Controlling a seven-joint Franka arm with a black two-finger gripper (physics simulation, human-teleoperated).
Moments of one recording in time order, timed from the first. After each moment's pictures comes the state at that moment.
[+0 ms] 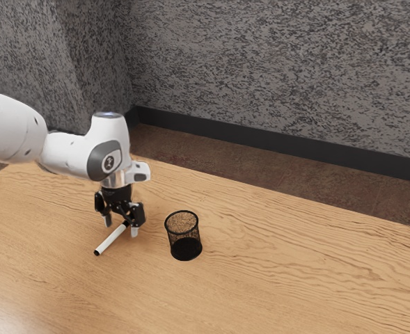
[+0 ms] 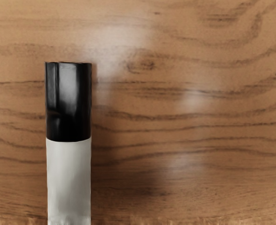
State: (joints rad) arm -0.08 0.35 0.19 -2.04 -0.04 2.20 0.13
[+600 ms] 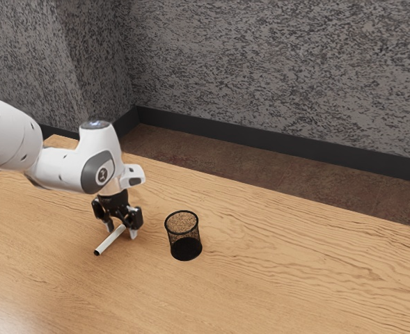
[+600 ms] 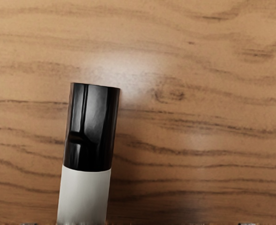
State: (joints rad) arm -0.06 0.34 0.19 -2.12 -0.10 2.39 0.11
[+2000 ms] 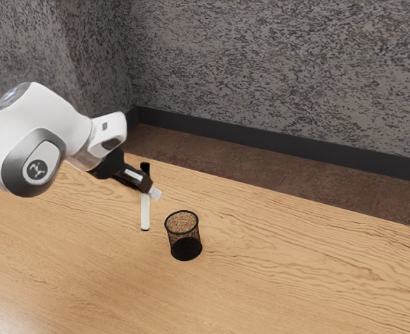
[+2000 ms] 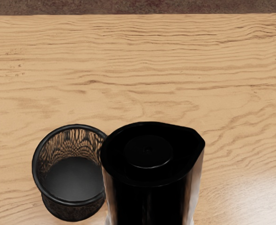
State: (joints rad) arm -0.54 -0.47 0.35 -2.56 -0.11 2.62 0.08
